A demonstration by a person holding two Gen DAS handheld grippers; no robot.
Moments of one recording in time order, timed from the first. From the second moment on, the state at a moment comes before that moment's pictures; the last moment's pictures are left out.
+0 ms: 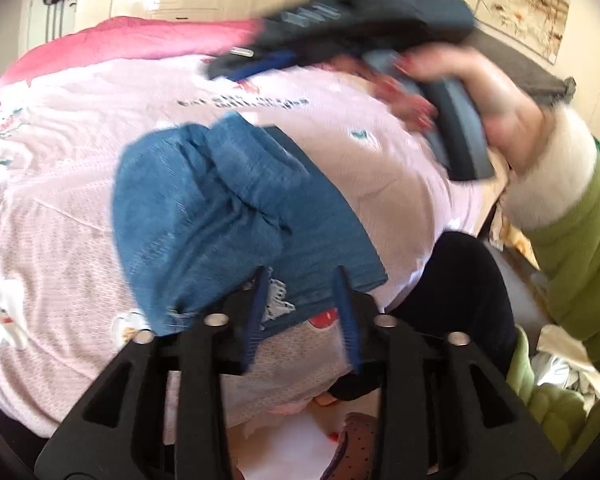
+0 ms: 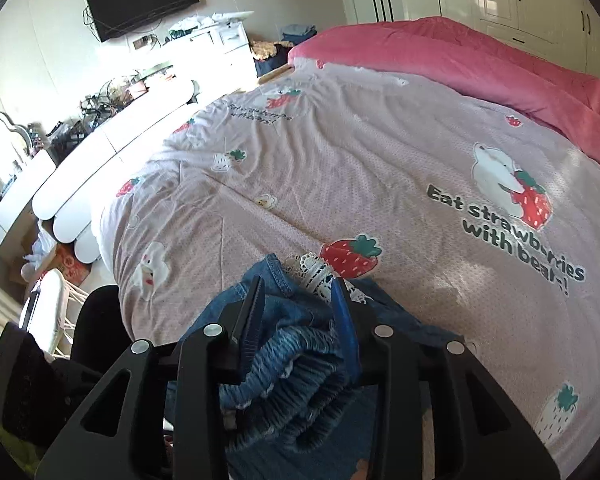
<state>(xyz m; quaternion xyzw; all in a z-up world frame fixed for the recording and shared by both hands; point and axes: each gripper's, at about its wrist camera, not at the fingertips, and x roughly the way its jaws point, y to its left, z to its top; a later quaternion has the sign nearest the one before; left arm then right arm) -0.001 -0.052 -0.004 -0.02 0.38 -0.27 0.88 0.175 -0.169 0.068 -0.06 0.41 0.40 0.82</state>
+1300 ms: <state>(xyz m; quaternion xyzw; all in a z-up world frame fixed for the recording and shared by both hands) 0.114 -0.032 -0.022 0.00 0.44 -0.18 0.88 0.080 -0.201 -0.015 -0.07 0.47 0.41 0.78</state>
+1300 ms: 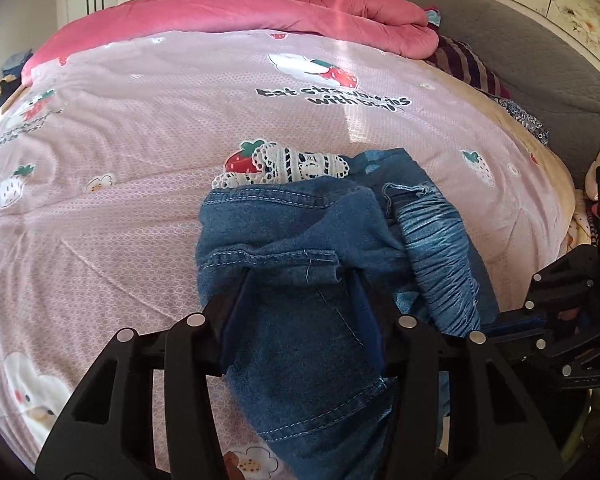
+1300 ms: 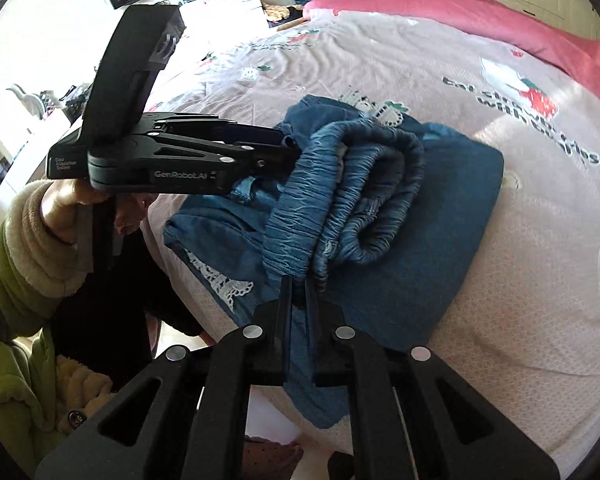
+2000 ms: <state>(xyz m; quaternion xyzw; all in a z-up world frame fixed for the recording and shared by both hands) 0.107 -0.041 -0.019 0.01 0.43 -0.16 0.89 0.076 -0.192 -0.027 -0.08 0.48 0.36 0.80</state>
